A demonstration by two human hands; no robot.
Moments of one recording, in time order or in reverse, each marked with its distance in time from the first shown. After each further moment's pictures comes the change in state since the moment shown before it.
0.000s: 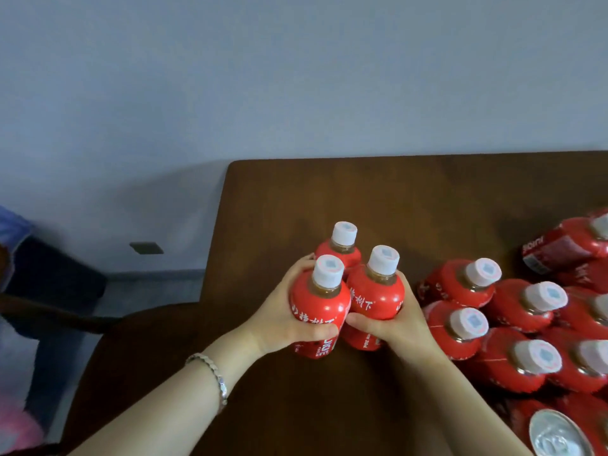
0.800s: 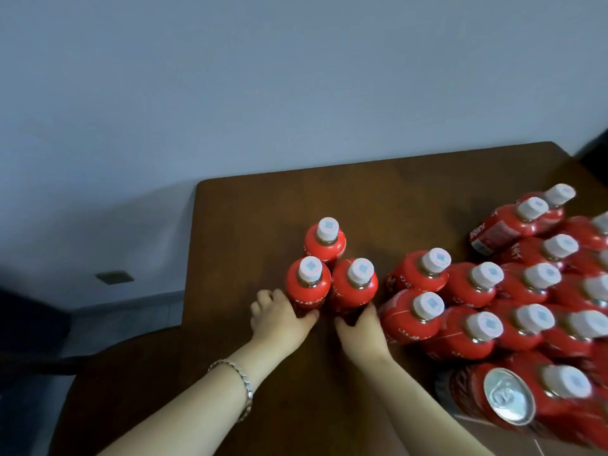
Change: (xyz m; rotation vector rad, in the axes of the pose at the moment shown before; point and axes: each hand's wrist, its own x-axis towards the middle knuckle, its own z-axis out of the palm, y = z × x) left_hand 0.025 -0.004 0.023 0.888 0.301 -0.531; right_hand -0.001 0.008 0.039 -0.418 0.365 0.417
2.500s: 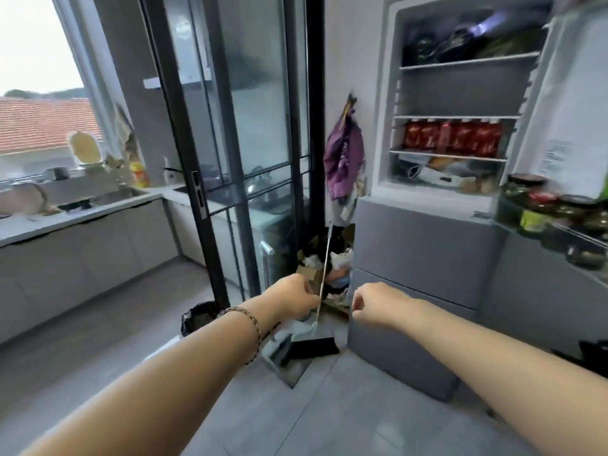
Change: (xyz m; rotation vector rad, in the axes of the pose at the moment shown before) left_hand -1.167 0.549 0.642 0.959 -1.137 2.236; right_hand -0.830 0.731 -0.784 0.161 1.108 1.208
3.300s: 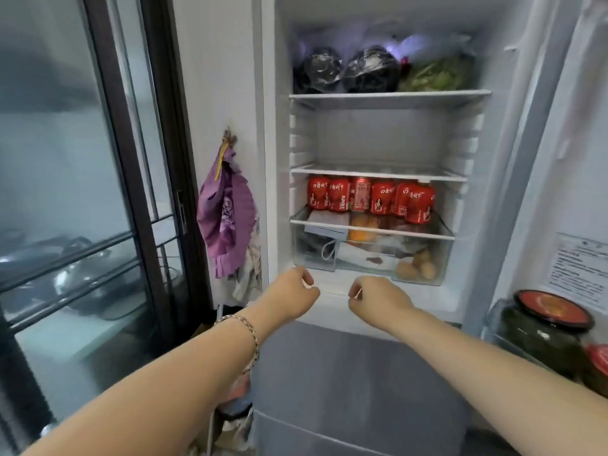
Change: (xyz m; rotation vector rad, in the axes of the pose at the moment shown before) left_hand 0.557 0.234 -0.030 -0.194 0.055 0.394; right_hand 0.391 0.304 -0.219 0.110 0.462 0.420
